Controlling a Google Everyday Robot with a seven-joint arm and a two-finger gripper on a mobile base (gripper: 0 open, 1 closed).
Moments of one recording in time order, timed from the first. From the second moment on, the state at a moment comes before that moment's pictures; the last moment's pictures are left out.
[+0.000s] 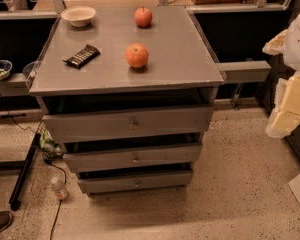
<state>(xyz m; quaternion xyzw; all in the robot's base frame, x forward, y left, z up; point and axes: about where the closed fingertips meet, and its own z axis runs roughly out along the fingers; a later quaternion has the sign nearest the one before) 0.438 -0.217 0.976 -0.60 0.78 -0.03 0.16</state>
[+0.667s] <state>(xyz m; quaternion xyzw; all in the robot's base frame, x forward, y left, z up) 0.462 -0.205 0.967 -0.61 0.77 -0.02 0.18</state>
